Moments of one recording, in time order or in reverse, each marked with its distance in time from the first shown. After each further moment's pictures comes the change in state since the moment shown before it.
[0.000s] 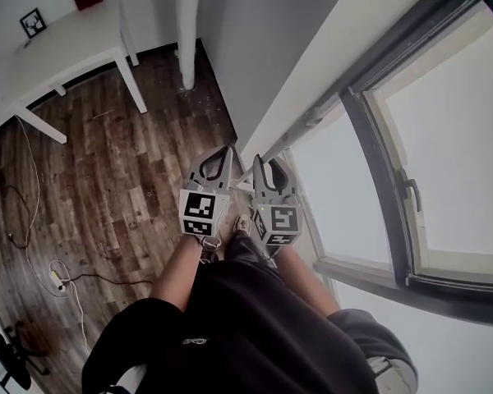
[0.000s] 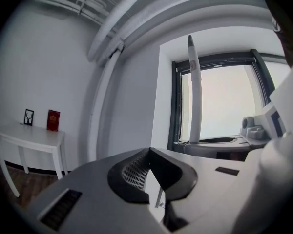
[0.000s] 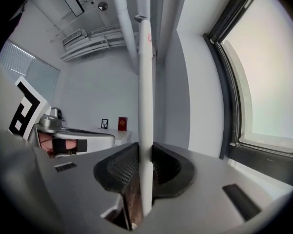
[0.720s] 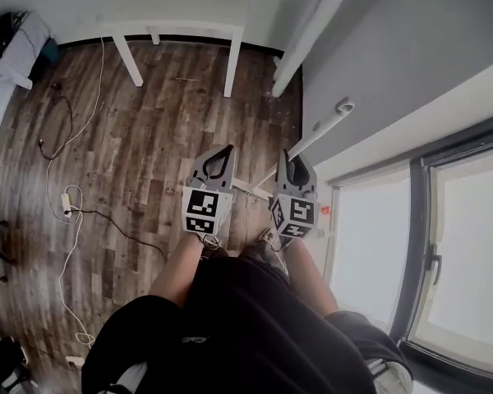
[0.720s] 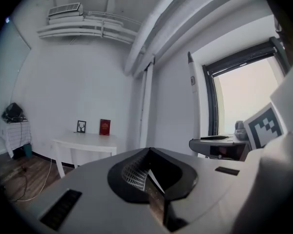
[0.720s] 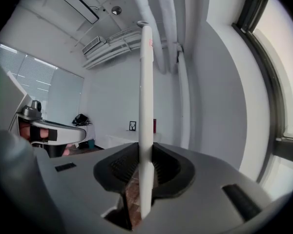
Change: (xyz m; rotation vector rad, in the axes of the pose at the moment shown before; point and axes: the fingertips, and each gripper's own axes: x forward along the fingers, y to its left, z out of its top) left arm -0.205 0.159 -0.007 -0.015 -0.021 0.435; right arm 0.049 0.190 0.007 -0.017 -0.021 0.288
